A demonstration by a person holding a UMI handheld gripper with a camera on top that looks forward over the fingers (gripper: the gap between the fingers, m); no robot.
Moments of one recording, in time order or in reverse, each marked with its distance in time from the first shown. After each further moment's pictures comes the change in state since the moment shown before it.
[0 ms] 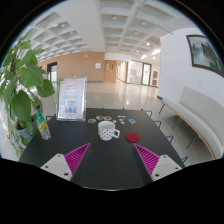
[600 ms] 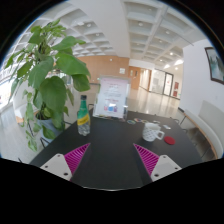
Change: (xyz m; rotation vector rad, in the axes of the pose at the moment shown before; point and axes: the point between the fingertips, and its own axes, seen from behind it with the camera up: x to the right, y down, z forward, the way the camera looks) arm -0.203 0.035 -0.020 0.067 -0.201 -0.133
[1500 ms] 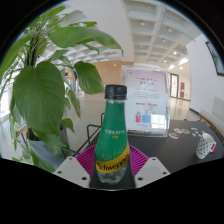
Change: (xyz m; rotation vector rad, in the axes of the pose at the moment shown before) arm -0.153 -0.052 0.280 0.084 -0.077 0.066
